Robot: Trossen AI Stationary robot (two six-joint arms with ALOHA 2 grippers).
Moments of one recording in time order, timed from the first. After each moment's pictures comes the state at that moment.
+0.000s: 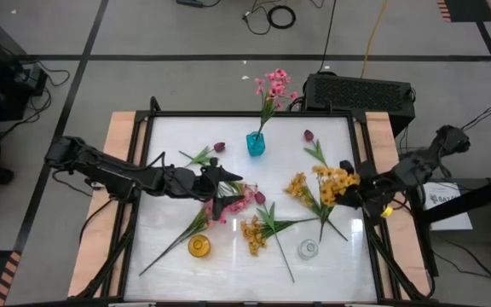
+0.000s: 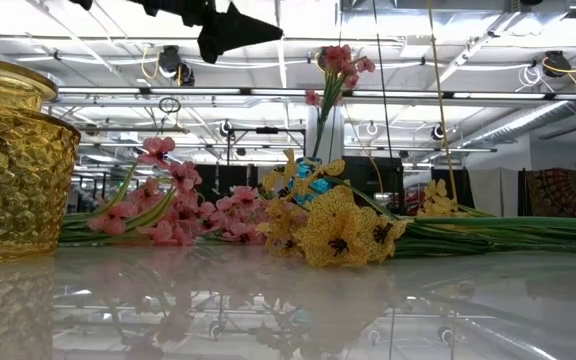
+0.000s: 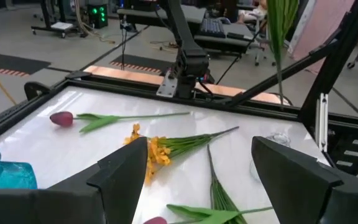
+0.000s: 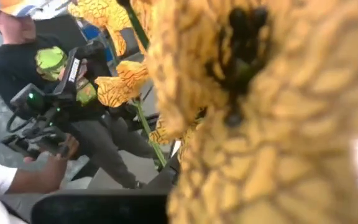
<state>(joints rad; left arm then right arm) -0.21 1.34 0.78 0.37 -0.27 -0.18 0.59 0.61 0.75 -0.25 0.33 0.52</state>
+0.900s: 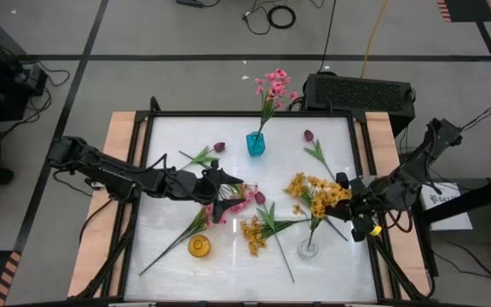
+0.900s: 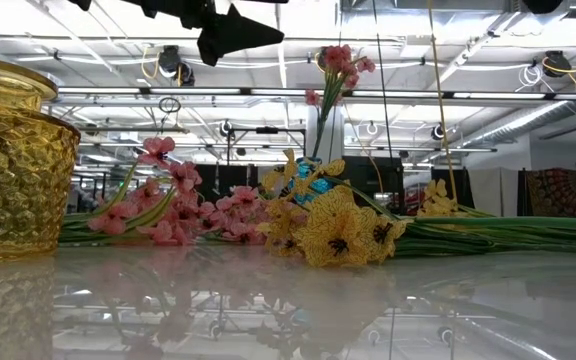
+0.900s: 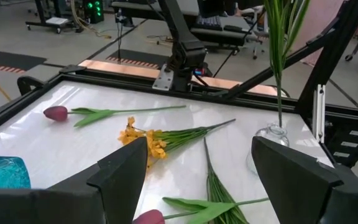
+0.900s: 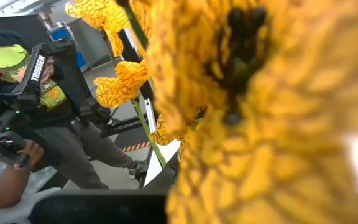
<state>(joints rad) -0.22 1.35 0.78 0.36 -0.27 -0.18 0.77 0.74 0.67 -0.09 0.63 0.53</state>
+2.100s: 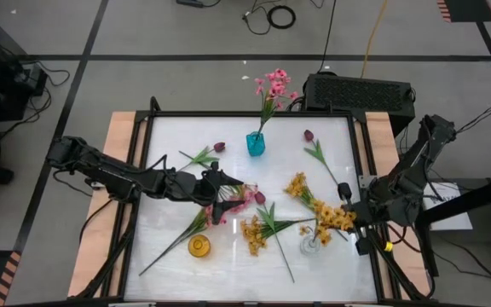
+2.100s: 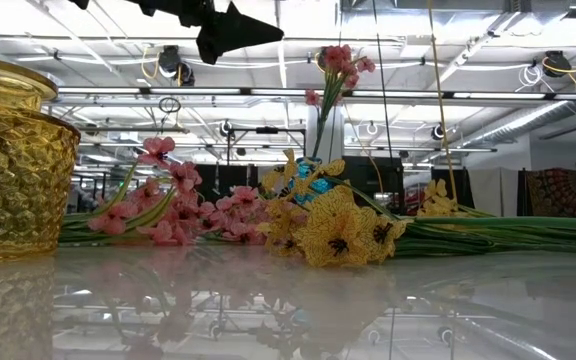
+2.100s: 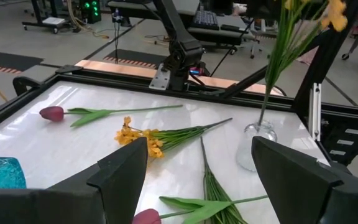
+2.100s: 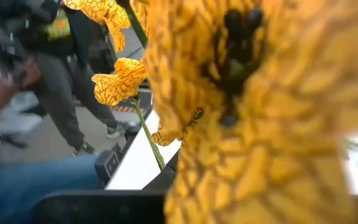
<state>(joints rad) -0.23 1.35 0.78 0.36 -0.27 -0.18 0.91 0.80 0.67 -0.12 0.68 0.24</state>
